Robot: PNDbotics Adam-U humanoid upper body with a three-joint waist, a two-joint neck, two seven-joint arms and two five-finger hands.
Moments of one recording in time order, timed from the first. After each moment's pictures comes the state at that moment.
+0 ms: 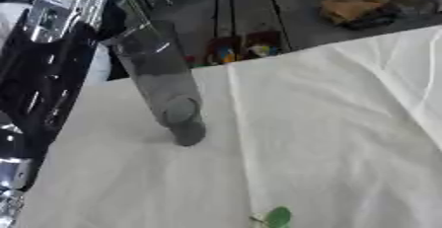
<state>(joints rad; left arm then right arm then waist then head) -1.28 0.51 0.00 -1.29 0.20 0.05 0.75 -0.36 -0.41 0.04 -1.98 0.35 -0.34 -0.61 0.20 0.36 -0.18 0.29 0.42</state>
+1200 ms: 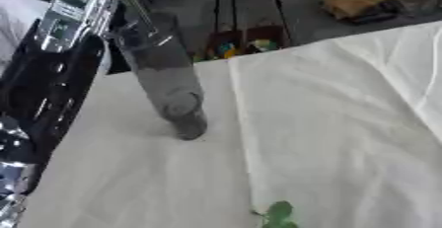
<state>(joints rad) -1.24 0.51 -0.02 -1.28 0.18 0.10 0.77 -0.37 -0.41 0.04 -1.98 0.34 -0.33 -0.62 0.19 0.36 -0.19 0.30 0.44</state>
